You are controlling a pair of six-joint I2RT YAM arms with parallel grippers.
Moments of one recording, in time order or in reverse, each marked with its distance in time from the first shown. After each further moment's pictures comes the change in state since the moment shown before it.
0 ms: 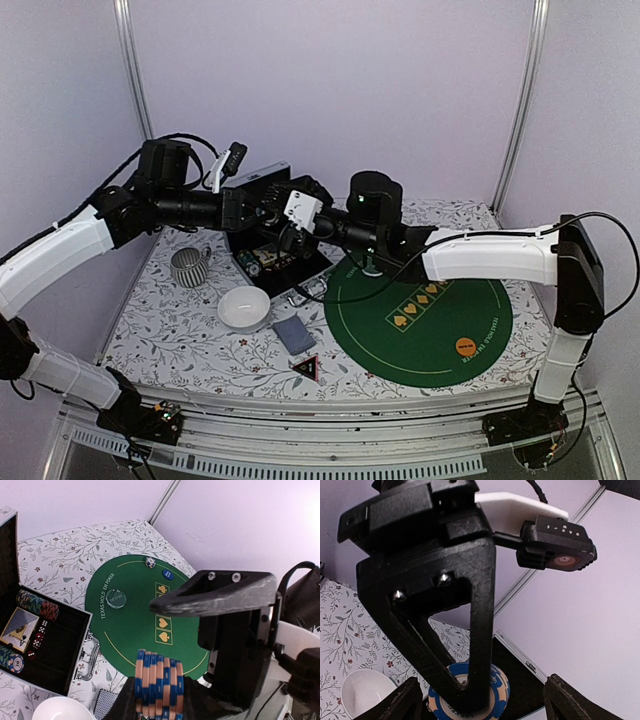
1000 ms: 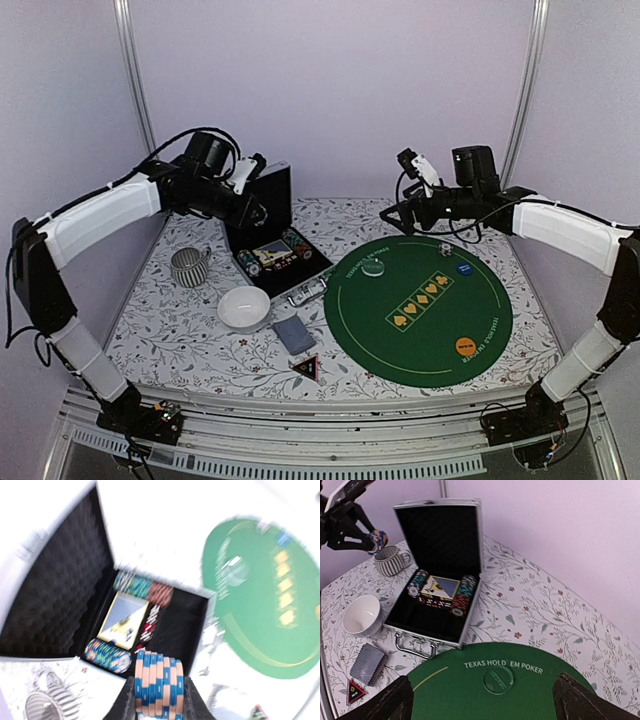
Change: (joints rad) left arm 0.068 0.381 0.284 -0.274 -0.389 0.391; right arm -0.558 -0.274 -0.135 -0.680 -0.272 0.467
